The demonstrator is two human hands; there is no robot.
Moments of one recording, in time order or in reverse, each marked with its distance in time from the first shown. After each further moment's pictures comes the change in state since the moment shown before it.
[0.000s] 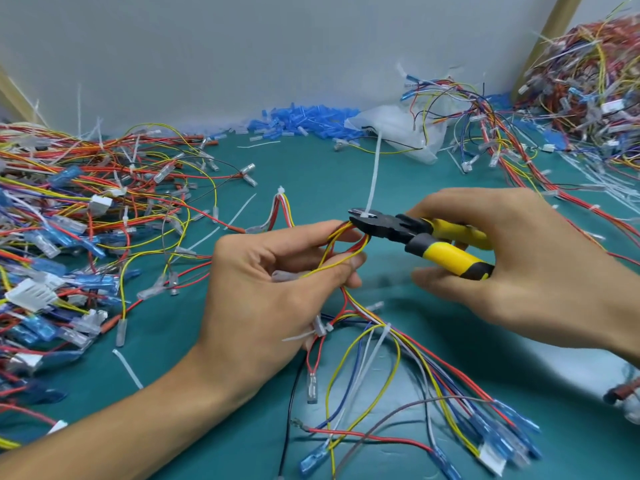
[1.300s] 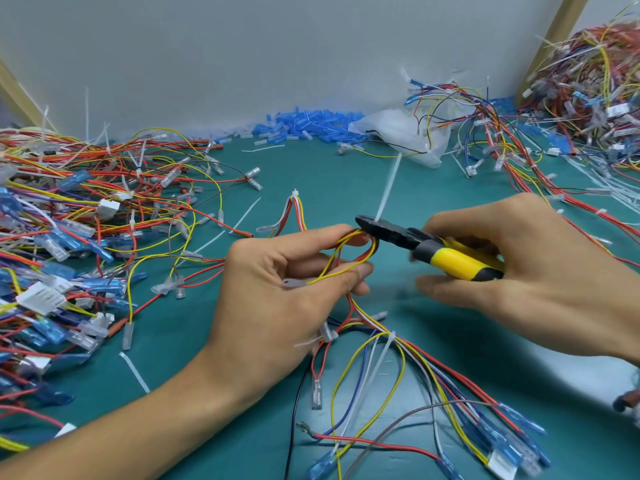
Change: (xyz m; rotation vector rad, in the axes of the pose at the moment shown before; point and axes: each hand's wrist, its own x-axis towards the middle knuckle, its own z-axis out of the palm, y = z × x) left_hand 0.000 0.002 -0.001 0.020 -0.044 -0.027; right_hand 0.000 -0.008 -0.006 0.034 -0.121 0.084
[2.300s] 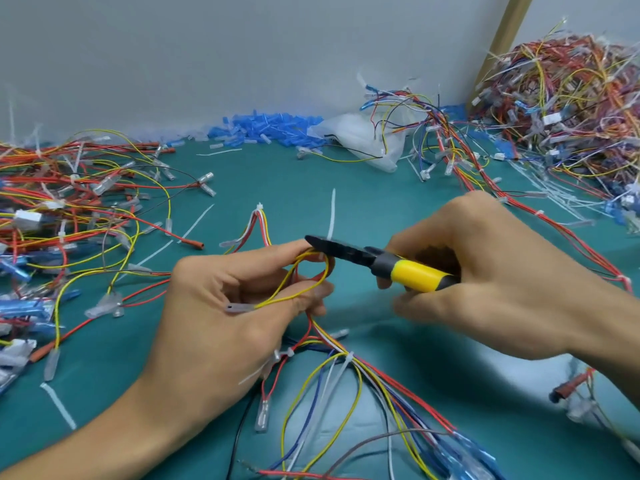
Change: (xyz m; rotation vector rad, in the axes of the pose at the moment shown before) left_hand -0.002 0.004 0.006 0.023 -0.041 0.035; right_hand -0.004 -0.002 -0.008 -0.074 -0.021 -0.007
